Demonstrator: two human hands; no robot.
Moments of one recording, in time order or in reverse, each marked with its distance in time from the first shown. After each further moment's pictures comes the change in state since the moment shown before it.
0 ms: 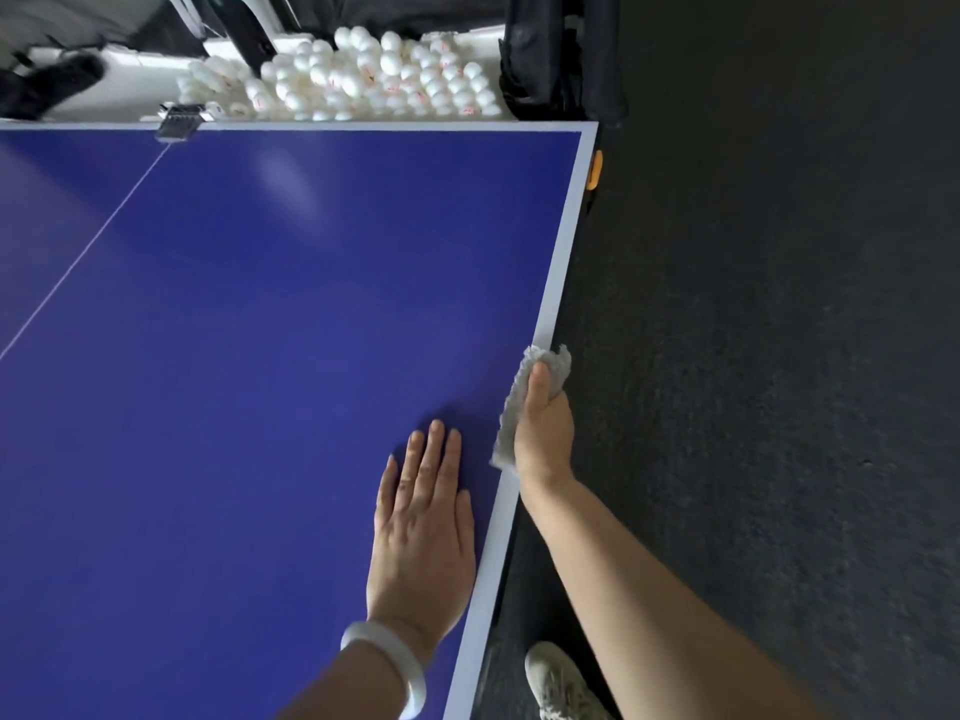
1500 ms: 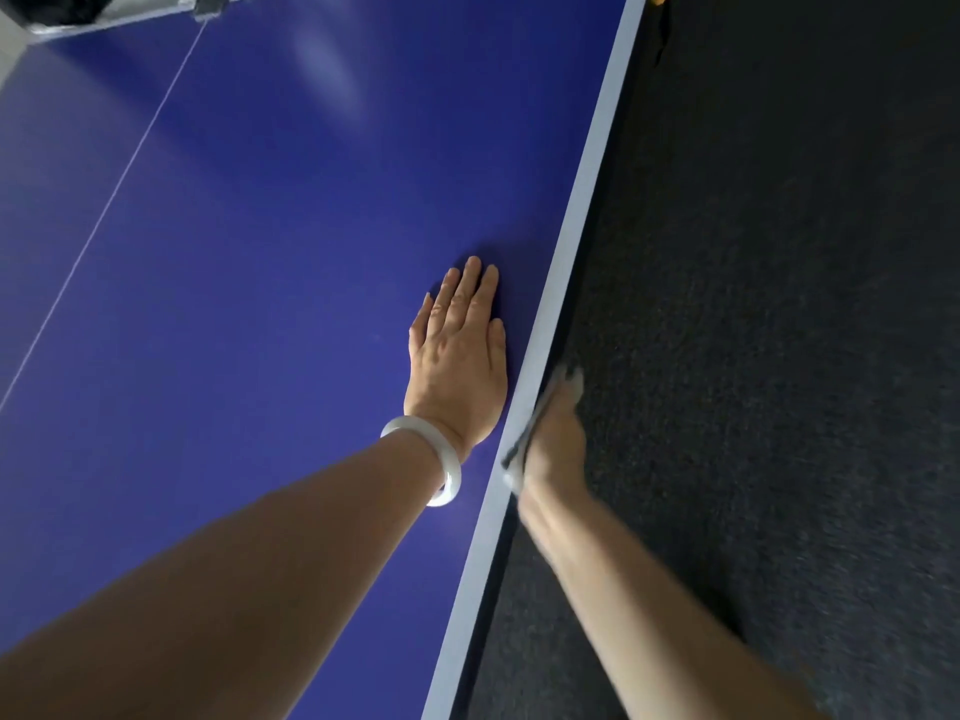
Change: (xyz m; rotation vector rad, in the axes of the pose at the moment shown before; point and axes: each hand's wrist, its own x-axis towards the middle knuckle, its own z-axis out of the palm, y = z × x) left_hand 0.000 -0.003 0.003 -0.094 0.061 0.000; right_hand -0.128 0.088 -0.012 0.543 -0.153 0.431
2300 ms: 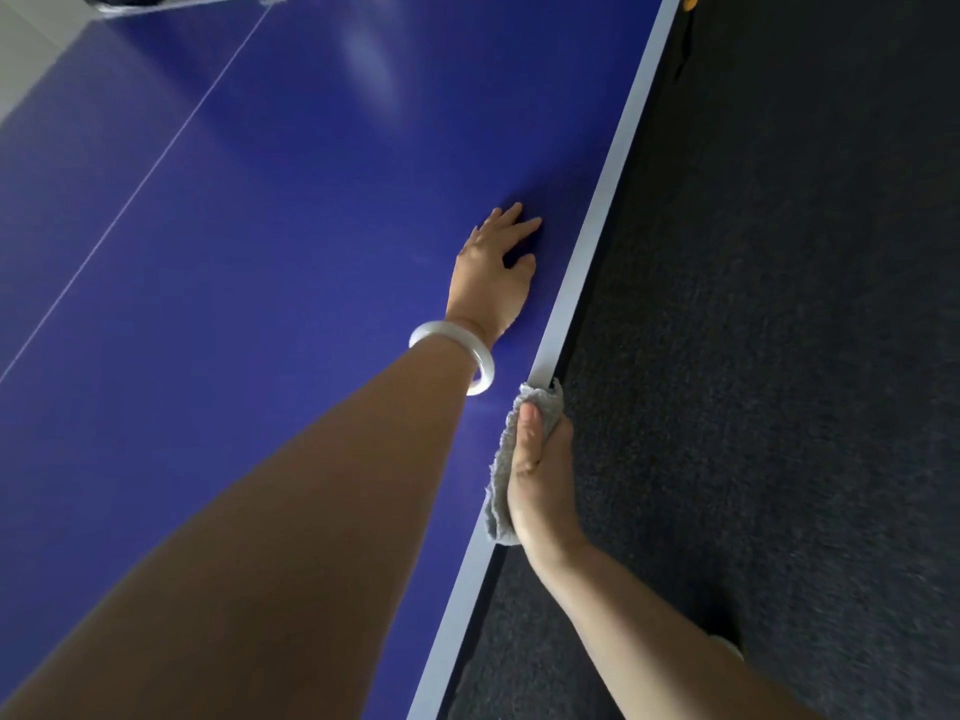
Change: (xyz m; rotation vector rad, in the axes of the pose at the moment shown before) left_hand -0.007 -0.010 -0.012 -0.565 0.004 -0.084; right_hand -0.068 0.092 -0.056 -0.535 -0.107 -0.434
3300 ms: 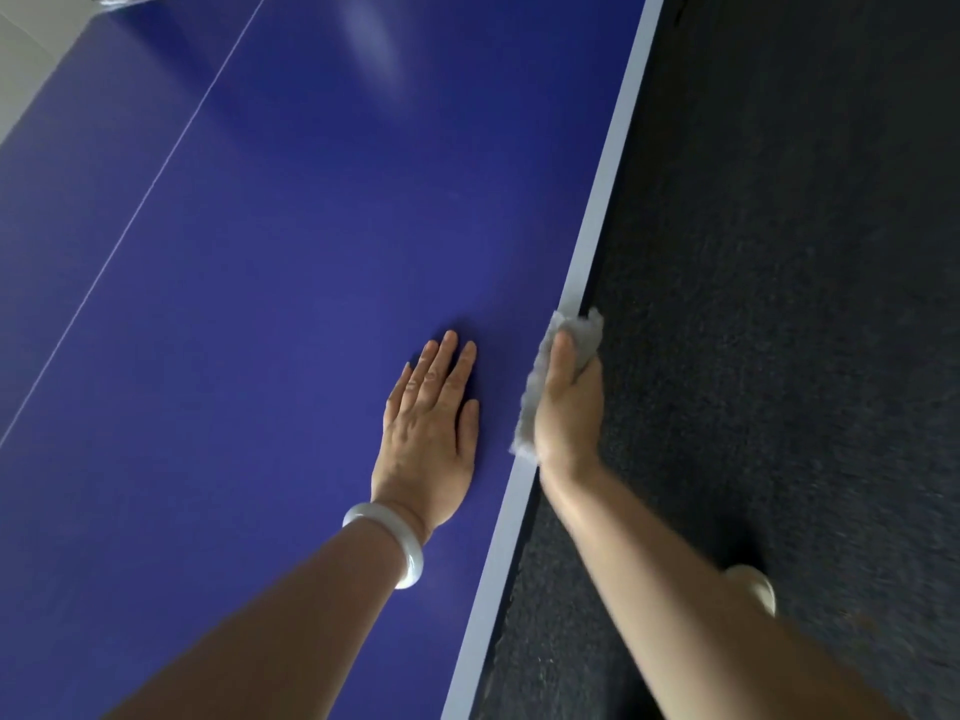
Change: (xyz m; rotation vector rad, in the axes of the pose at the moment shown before) left_hand -0.231 -0.075 -0.055 0.574 -0.060 0.103; right_hand -0.033 0.011 0.017 0.072 0.201 -0.088
